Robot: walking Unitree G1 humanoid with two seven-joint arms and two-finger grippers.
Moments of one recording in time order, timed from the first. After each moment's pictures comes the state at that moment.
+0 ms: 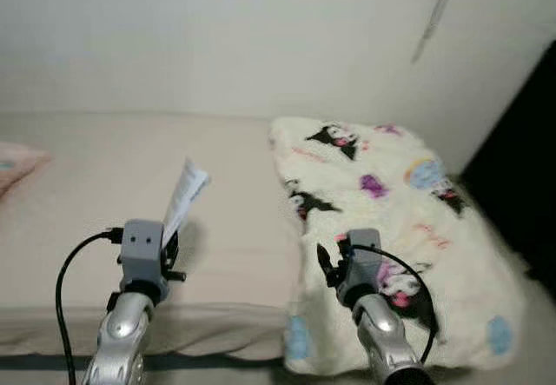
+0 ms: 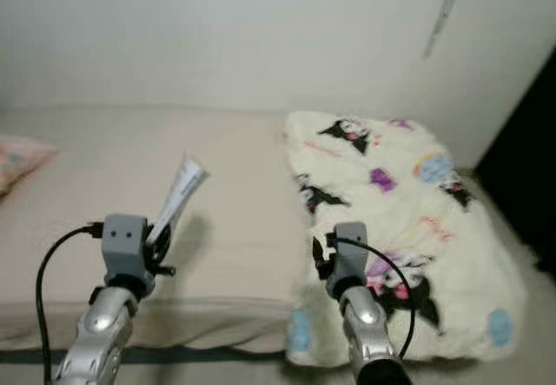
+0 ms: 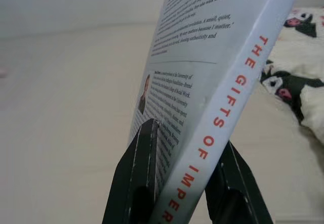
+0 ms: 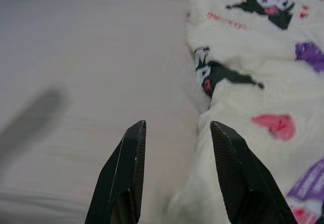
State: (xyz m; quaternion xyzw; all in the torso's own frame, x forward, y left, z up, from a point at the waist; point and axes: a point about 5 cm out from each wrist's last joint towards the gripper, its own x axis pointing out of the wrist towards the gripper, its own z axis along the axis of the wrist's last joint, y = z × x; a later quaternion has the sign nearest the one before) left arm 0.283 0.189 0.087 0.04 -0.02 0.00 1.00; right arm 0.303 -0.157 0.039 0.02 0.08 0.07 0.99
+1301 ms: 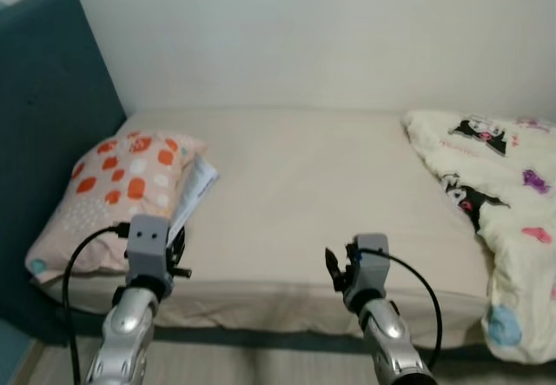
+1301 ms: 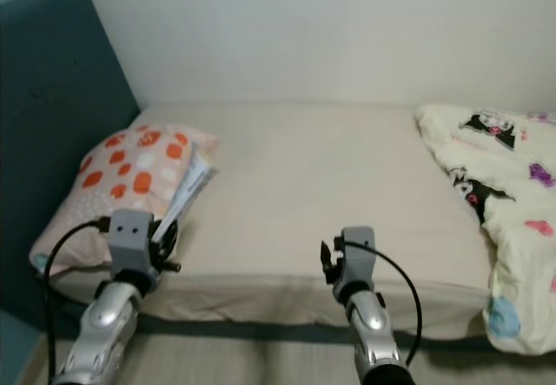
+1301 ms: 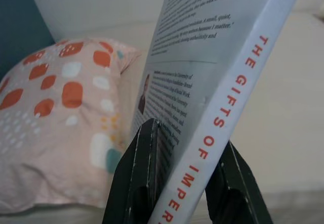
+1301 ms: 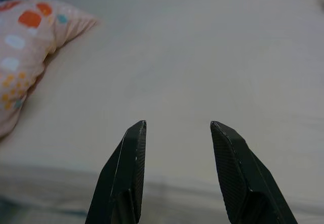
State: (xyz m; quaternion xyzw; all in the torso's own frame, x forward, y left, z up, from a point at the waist) left arm 0.288 0.190 0.093 0.04 -0.03 -0.01 1.00; right arm 0.305 -0.157 0.042 0.02 0.06 0.06 1.00
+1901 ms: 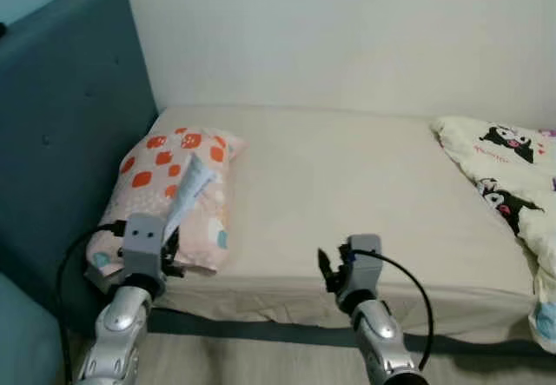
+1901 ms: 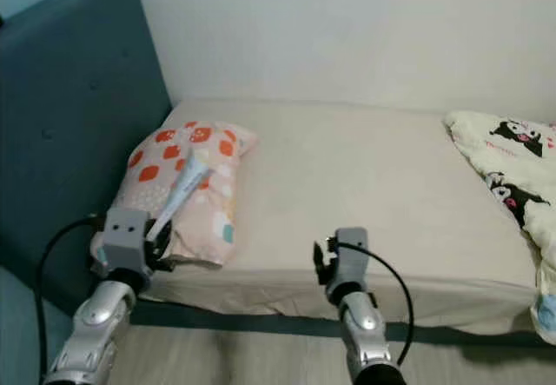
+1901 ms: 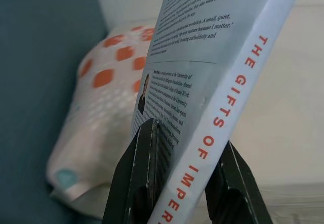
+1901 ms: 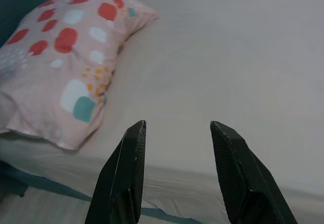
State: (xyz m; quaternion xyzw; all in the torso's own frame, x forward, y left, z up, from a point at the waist) left arm 0.288 0.198 0.094 0.06 -0.02 0.00 1.00; right arm 0.302 -0.148 0.036 0.03 0.07 0.07 0.99
